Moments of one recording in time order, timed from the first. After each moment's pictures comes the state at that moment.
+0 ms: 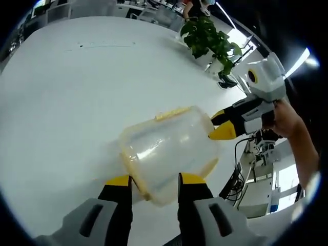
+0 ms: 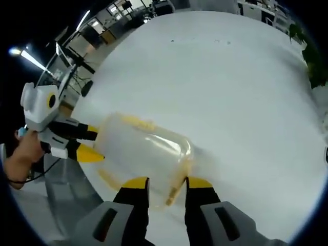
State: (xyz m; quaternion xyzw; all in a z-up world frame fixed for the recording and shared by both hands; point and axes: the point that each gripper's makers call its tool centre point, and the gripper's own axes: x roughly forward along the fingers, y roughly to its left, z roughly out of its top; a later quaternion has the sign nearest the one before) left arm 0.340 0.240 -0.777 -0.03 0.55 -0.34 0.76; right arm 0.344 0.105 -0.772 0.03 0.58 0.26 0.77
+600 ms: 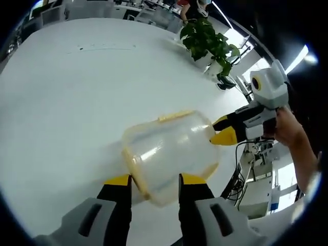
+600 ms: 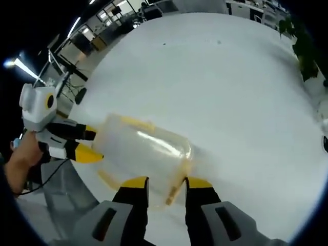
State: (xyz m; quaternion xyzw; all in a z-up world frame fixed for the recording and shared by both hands) left arm 0.352 0.248 -0.775 -0.04 0.54 -0.35 0.77; right arm 0.348 0.110 -0.770 0.04 0.57 0.23 0.79
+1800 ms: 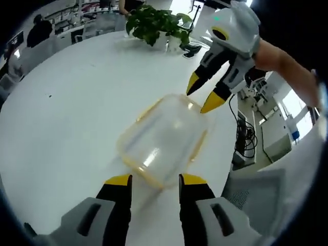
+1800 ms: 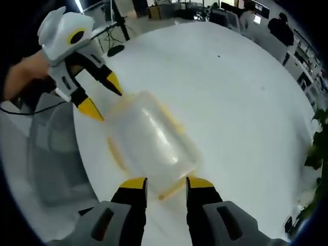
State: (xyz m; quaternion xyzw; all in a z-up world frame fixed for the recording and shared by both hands) left arm 0.345 0.255 -0.753 0.20 0.46 -0.50 0.71; right arm 0.345 0.119 -0.754 -0.20 0.52 0.38 0.73
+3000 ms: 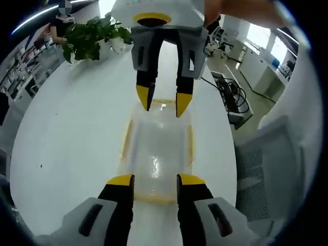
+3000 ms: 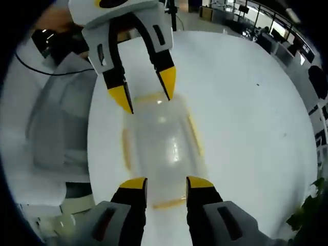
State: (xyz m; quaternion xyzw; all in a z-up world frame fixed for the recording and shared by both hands) left arm 0.355 0.214 -0.743 0.36 0.34 -0.61 0.61; right arm 0.346 0.144 -0.754 -0.30 0.46 0.51 0.66
